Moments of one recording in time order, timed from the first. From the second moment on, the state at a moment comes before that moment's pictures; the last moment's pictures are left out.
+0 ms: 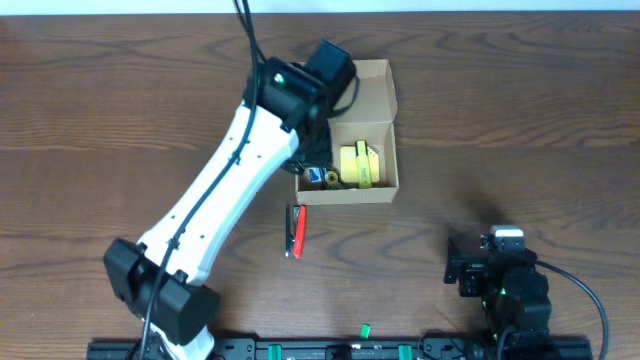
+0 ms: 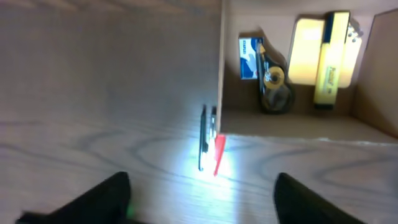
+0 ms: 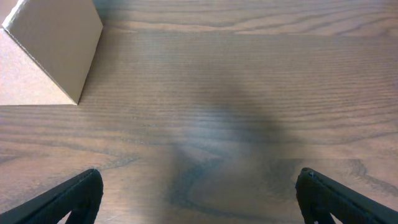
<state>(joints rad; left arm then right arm) -0.62 1.83 1.93 -1.57 -0.17 -0.64 0.12 0.01 0.18 -0.74 0.10 0.06</state>
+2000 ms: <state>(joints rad) -0.72 1.47 0.91 -0.82 -0.03 -1.08 0.12 0.01 0.18 -0.74 0.10 0.06</state>
